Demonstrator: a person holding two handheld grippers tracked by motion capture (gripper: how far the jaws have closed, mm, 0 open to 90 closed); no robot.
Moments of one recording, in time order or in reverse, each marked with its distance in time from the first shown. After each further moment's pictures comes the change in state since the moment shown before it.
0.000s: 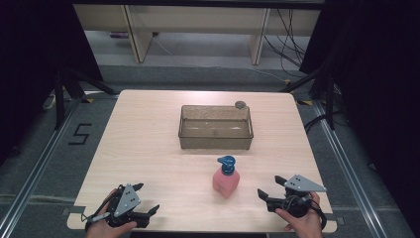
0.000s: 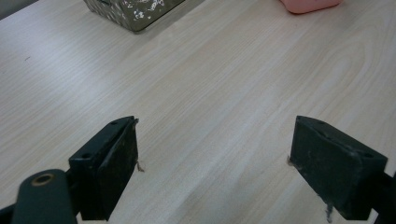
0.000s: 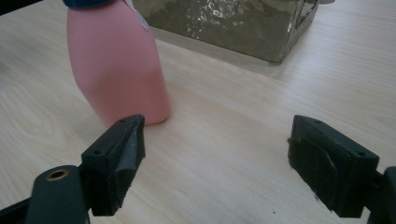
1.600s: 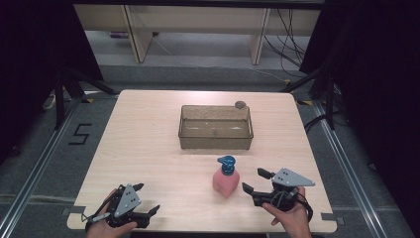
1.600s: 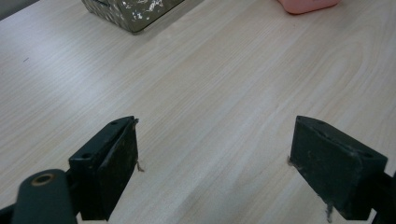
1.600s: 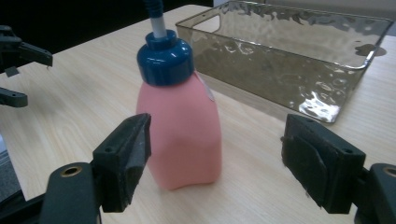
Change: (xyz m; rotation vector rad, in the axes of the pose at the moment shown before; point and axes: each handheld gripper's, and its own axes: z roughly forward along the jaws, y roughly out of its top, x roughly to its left) left arm -0.001 0.000 0.000 0.006 -0.007 0.001; right arm 0.028 0.030 0.017 -0.108 0.134 -0.019
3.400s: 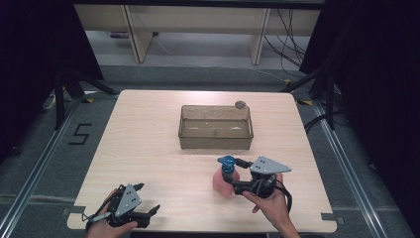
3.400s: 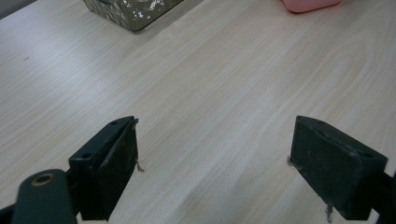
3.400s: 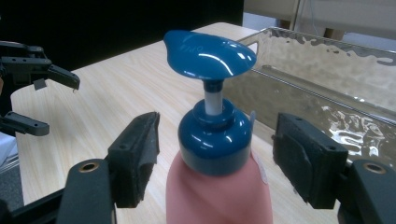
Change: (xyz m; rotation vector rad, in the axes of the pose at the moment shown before) left arm 0.000 0.000 0.001 -0.005 0.007 -0.005; right arm 0.016 0.030 0.047 -0.026 0.101 -0.072
